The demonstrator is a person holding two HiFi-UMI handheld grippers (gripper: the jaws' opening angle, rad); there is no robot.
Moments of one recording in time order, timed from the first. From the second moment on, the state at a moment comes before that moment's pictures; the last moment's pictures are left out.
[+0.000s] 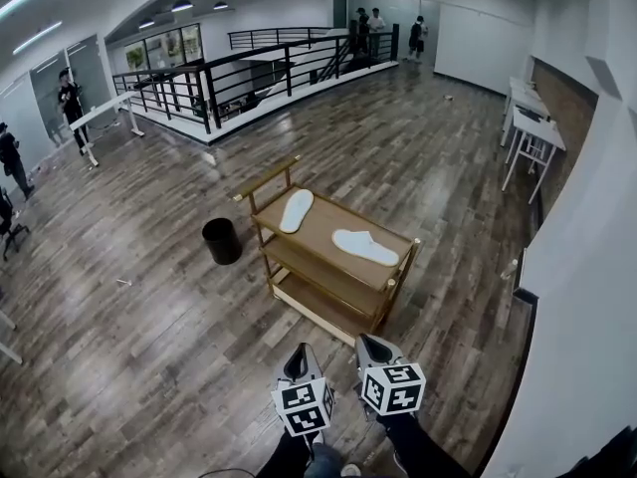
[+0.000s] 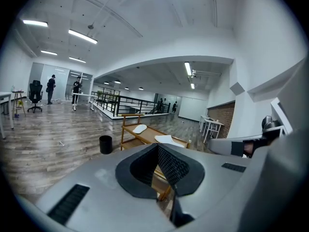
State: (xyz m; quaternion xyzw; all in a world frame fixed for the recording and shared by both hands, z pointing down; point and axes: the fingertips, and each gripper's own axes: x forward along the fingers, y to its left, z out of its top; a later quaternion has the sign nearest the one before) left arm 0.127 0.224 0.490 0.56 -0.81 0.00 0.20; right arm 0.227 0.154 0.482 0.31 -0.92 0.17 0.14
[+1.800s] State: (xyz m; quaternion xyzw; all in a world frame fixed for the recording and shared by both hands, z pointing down) left arm -0.144 0.102 0.515 0.49 -0.85 -0.03 0.21; right arm -0.058 0.005 0.515 0.26 -0.94 0.15 0.19
